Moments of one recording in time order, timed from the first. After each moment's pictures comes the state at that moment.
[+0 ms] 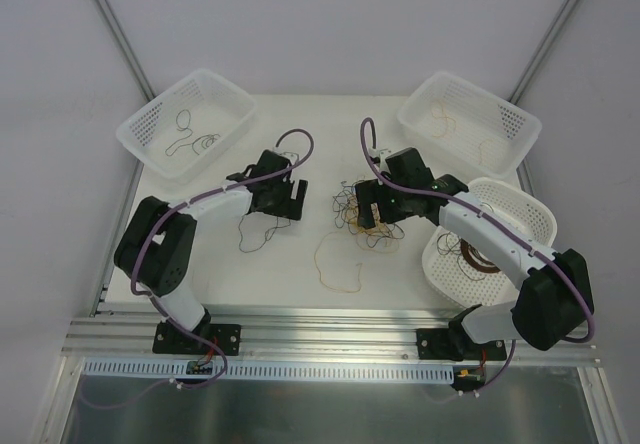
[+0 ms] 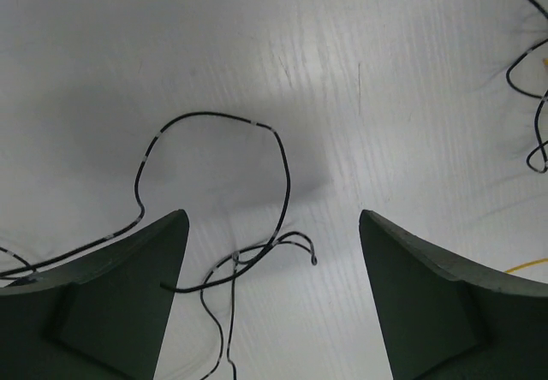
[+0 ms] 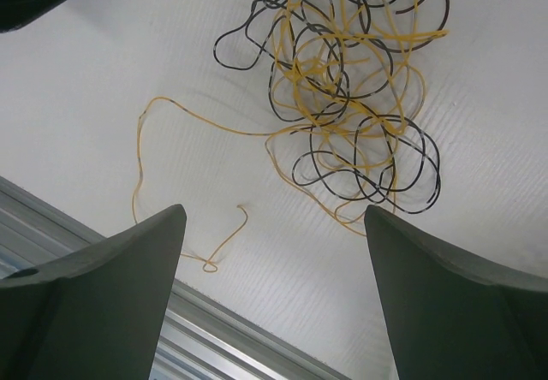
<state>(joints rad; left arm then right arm) -0.50 1.65 0.99 -0.32 0.01 -0.24 0.58 1.37 1.07 -0.65 -0.12 0.22</state>
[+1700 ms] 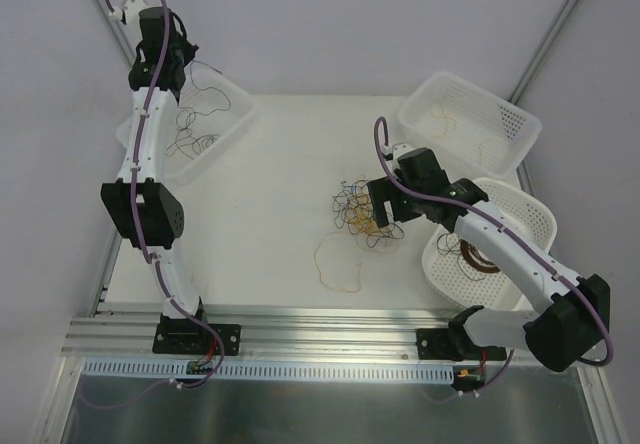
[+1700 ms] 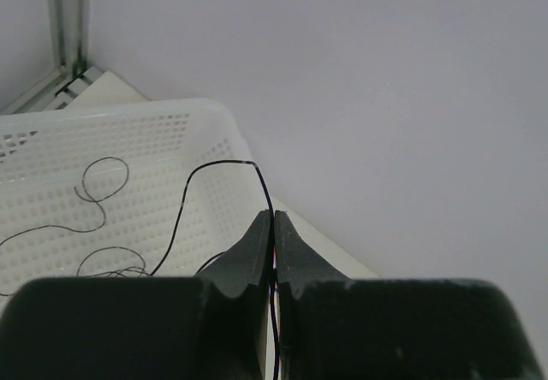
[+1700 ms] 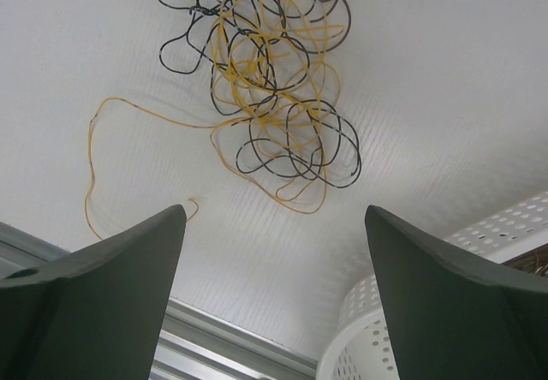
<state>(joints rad) 0.02 1.96 2.17 -0.47 -0.26 -0.63 0.58 1.25 1.09 -0.72 0.05 0.16</state>
